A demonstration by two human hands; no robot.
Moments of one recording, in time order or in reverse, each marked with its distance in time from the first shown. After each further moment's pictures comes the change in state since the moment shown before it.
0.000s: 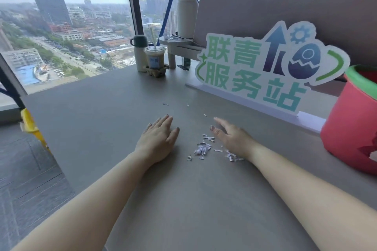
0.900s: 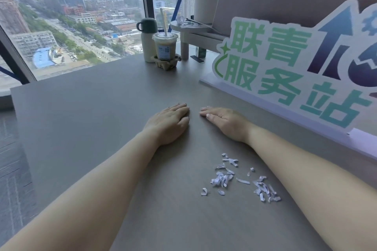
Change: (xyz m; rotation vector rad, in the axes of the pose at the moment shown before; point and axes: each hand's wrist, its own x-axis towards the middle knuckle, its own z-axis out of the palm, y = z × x) left_hand 0.098 -0.021 -0.007 0.085 -0.098 0.090; right_hand 0.133 0.000 0.015 -0.017 -0.119 -0.255
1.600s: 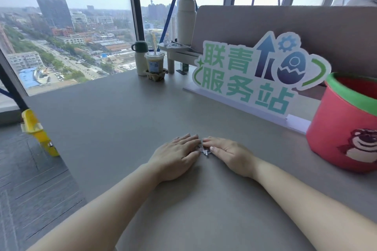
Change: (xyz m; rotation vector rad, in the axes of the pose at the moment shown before) left_hand -0.137 0.087 0.022 -0.041 -0.060 0.248; right_hand -0.174 -0.030 0.012 0.037 0.014 -0.046
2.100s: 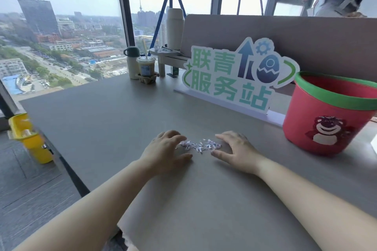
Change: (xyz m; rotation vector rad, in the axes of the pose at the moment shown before) left_hand -0.026 0.011 -0.004 0.034 0.142 -0.085; right_hand -0.052 -0.002 -0.016 -0.305 0.160 0.250
